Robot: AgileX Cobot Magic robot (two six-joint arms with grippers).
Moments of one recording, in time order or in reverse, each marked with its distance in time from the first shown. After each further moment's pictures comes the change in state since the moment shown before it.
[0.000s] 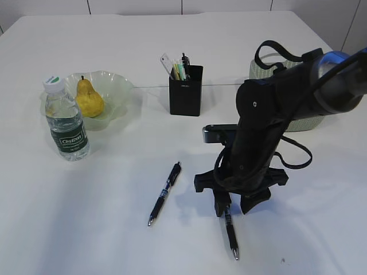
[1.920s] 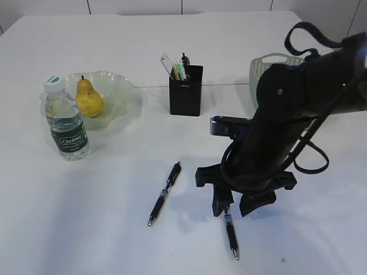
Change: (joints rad) left arm 0.000 0.000 0.000 -0.015 0.000 0.000; right arm -0.011 -0.138 0.097 0.119 -0.015 -0.038
